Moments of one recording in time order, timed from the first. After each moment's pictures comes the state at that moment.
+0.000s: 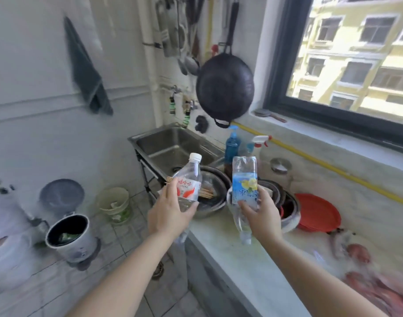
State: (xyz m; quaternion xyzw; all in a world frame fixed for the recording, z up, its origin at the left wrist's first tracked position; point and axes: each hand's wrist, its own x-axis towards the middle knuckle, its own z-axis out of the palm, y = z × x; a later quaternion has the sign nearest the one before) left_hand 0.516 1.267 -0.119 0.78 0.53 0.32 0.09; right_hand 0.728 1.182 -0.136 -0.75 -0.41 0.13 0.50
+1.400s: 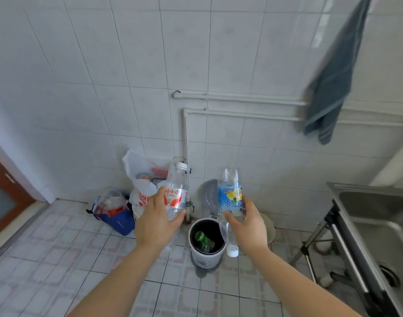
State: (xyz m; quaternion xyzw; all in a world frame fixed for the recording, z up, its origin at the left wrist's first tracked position) left_hand -0.022 1.613 -0.171 0.47 0.83 0.29 0.00; right_hand 0.185 1.702 -0.180 -0.55 -0.67 0.36 0.33
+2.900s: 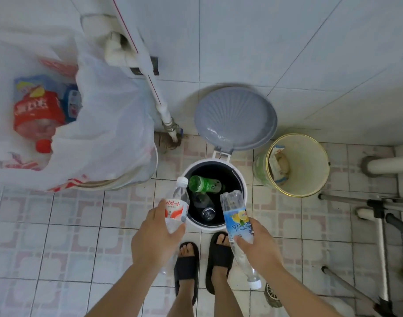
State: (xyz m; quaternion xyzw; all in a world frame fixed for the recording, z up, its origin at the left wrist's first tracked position) left_hand -0.130 1.883 -0.602 0.38 0.87 0.04 0.31; right_hand 0.103 1.944 -0.621 -0.69 -0.55 0.46 -0.10
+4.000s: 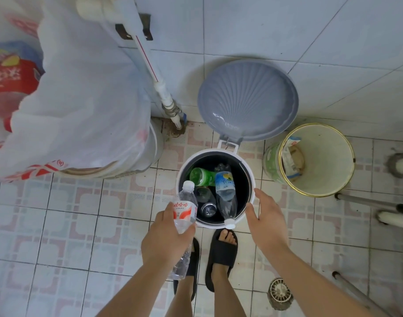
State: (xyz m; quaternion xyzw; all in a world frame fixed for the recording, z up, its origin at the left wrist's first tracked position) left_hand -0.095 1.883 -0.655 0.34 0.87 -0.01 0.34; right_hand 0.098 1.986 -0.666 -0.67 -0.63 0.40 0.01
